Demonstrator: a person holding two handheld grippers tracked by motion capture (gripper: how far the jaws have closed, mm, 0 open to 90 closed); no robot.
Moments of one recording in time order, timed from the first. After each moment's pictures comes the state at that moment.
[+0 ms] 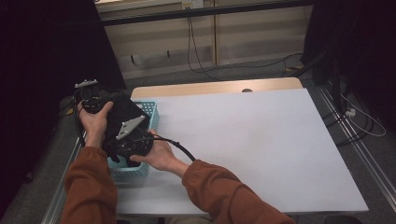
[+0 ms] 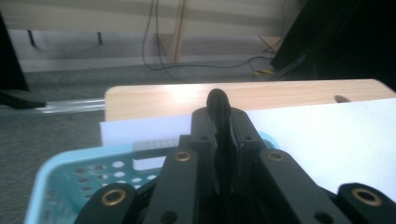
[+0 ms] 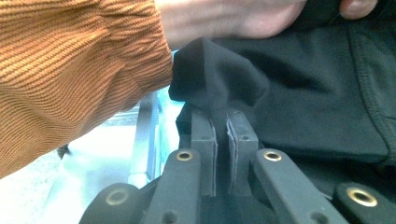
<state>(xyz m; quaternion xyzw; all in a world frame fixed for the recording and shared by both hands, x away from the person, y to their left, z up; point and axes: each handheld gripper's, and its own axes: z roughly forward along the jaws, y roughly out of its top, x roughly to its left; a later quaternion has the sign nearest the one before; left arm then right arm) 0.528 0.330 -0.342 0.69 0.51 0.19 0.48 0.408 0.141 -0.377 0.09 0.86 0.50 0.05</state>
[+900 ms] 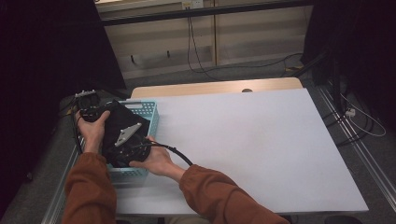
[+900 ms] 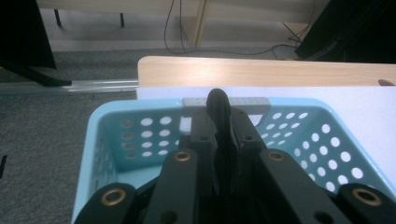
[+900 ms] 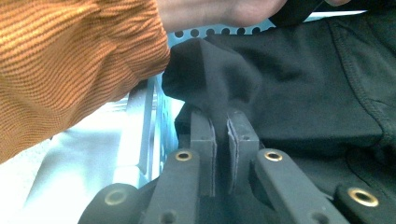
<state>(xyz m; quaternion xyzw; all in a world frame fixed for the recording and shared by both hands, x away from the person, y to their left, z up) 0.527 0.357 -0.375 0.68 0.55 0.20 0.44 0.408 0.156 -0.404 0.09 0.87 0.48 0.04</state>
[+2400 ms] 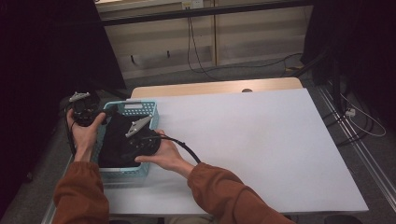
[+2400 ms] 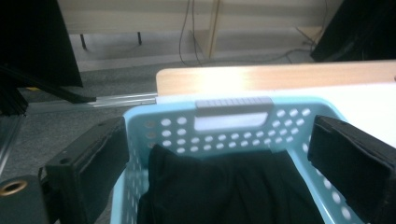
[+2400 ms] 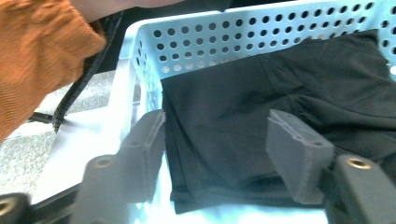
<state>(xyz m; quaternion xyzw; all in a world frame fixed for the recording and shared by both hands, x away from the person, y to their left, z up) 0.498 0.357 -0.359 0.69 0.52 0.26 0.43 0.420 0.124 -0.395 0.14 0.86 0.49 0.03</state>
